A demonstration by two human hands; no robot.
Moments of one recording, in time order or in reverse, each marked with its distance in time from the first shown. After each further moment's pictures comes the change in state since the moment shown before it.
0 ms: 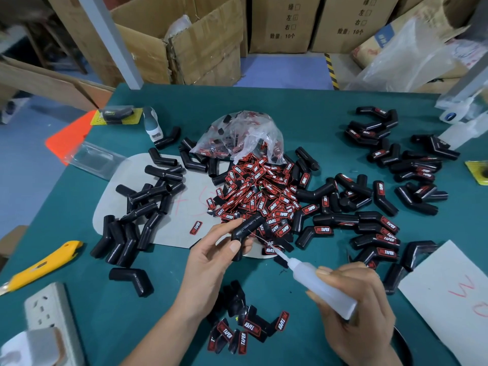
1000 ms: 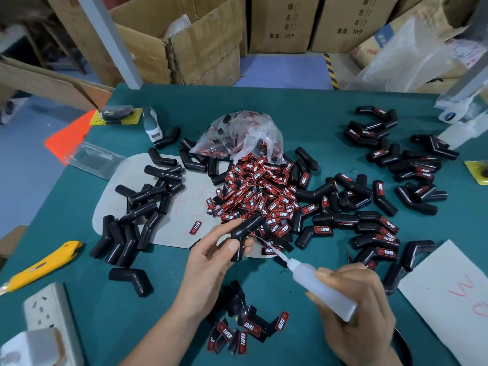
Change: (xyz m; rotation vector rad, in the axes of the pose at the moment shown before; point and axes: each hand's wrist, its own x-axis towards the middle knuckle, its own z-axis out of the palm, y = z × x) left_hand -0.002 0.004 0.003 -0.029 0.010 -0.043; right_hand -0.003 0.001 0.000 0.000 0.002 0.008
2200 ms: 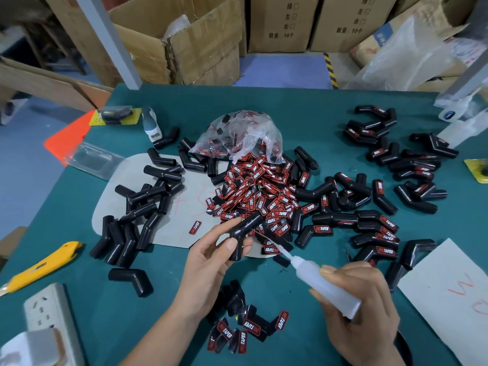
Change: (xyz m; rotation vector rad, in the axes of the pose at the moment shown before) left_hand 0.002 -0.003 -0.003 -0.015 -0.003 0.010; right_hand -0.001 0.005 -0.003 -0.004 0.014 0.000
